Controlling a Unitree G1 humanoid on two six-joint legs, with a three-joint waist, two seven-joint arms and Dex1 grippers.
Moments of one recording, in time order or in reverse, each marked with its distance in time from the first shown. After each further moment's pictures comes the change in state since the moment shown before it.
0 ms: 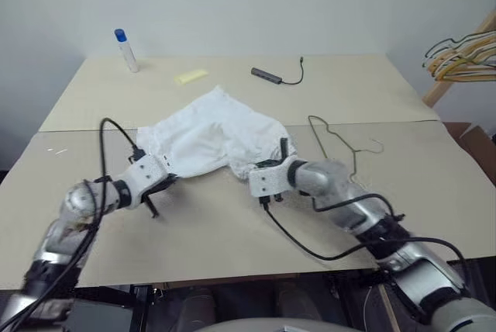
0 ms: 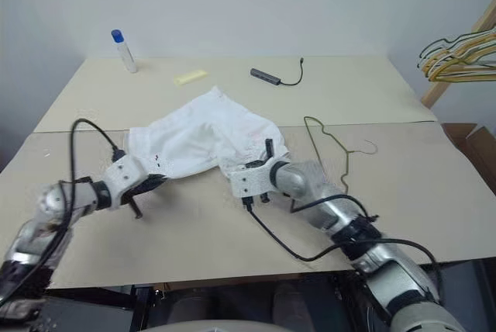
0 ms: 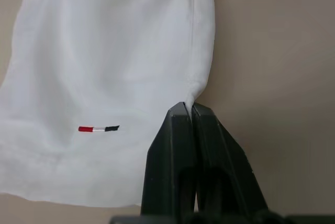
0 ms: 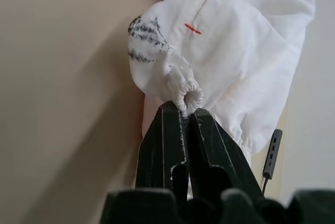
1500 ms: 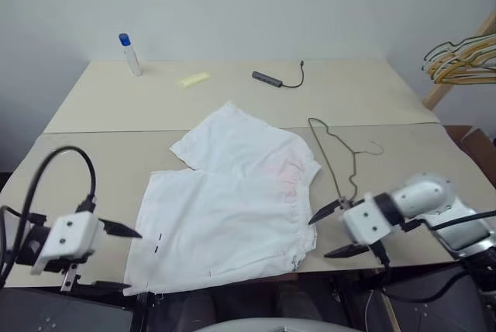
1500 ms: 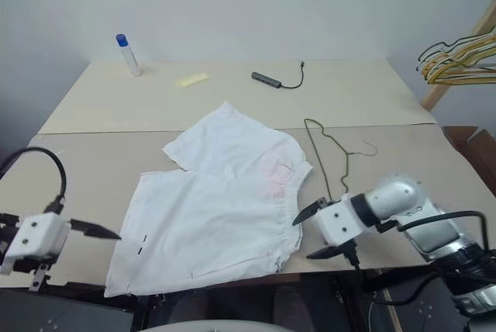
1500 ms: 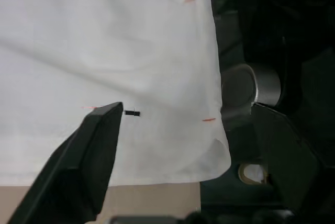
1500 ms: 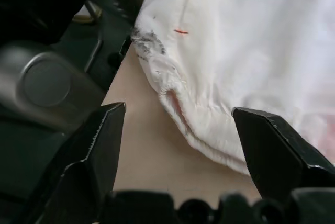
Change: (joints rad) left arm 0.374 0.270 0.359 -0.182 -0.284 -0.048 -0.632; right arm 0.268 -0.464 -0.270 -0.118 0.747 -0.129 0.656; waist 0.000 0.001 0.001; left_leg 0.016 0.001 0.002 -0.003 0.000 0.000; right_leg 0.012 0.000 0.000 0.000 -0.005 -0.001
